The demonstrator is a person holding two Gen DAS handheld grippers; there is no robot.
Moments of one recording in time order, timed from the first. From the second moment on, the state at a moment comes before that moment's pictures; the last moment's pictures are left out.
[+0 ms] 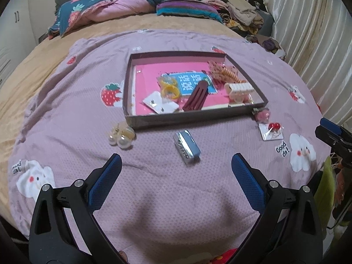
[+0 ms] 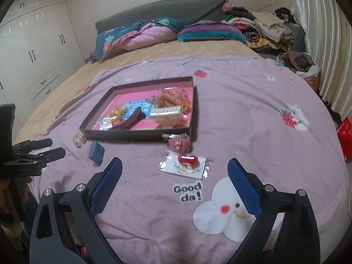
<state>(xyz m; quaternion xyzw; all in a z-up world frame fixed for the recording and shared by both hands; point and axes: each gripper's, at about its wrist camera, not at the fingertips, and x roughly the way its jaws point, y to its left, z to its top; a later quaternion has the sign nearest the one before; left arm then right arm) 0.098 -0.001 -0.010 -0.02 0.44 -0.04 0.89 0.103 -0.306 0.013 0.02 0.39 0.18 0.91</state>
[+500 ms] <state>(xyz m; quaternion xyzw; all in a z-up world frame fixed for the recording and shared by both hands) 0.111 -0.023 -0.044 -0.02 0.47 -0.05 0.88 0.112 -0.306 -0.025 0.02 0.42 0.17 0.89</state>
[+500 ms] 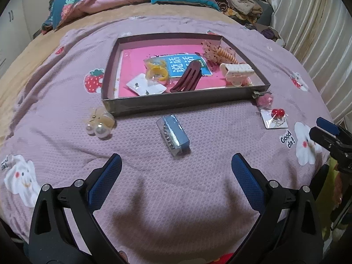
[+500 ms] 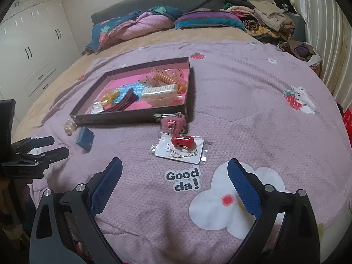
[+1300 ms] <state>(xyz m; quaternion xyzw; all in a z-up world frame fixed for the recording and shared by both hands) 0.158 -0.014 -0.080 -0.07 0.50 -0.04 0.86 0.177 -0.271 -0.091 0.00 0.48 0.12 0.87</state>
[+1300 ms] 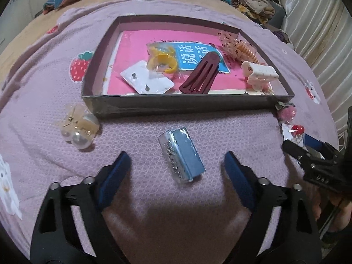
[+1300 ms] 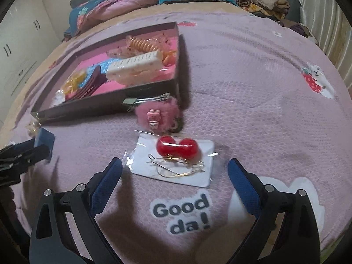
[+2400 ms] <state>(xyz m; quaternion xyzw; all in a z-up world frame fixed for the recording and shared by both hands) 0.130 0.015 -0.070 -0.06 0.49 -0.05 0.87 0.121 -0.208 -0.087 -0.06 0.48 0.23 0.85</state>
